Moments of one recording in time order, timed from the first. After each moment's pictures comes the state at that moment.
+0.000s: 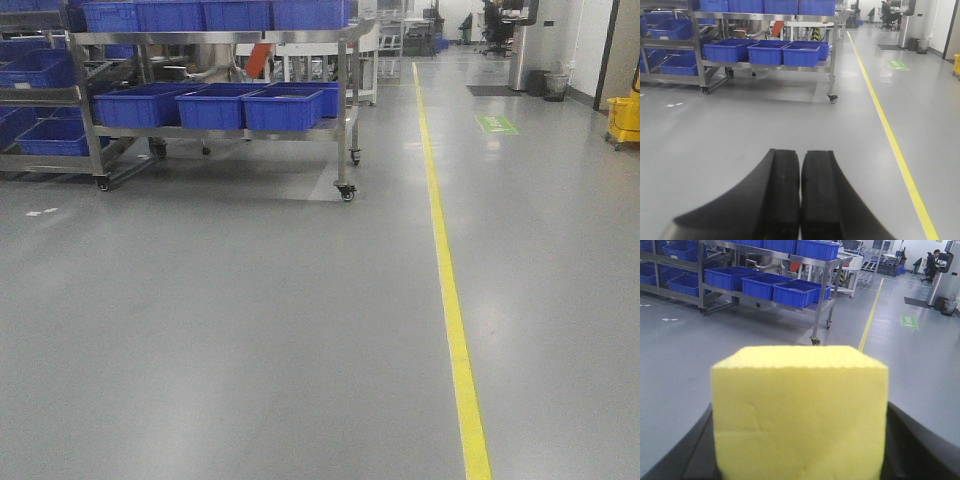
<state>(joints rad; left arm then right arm) -0.06 -0.01 0.00 0.13 0.11 -0.20 0.11 0.18 -0.39 0.19 0.32 -0.29</state>
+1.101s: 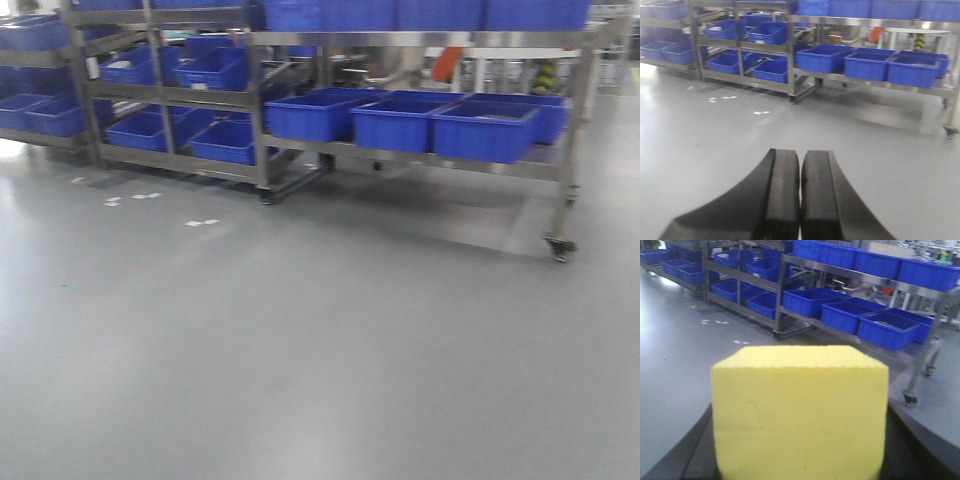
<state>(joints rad) -0.06 -0.01 0.00 0.13 0.11 -0.20 0.11 0.18 -0.39 0.19 0.32 -0.29</state>
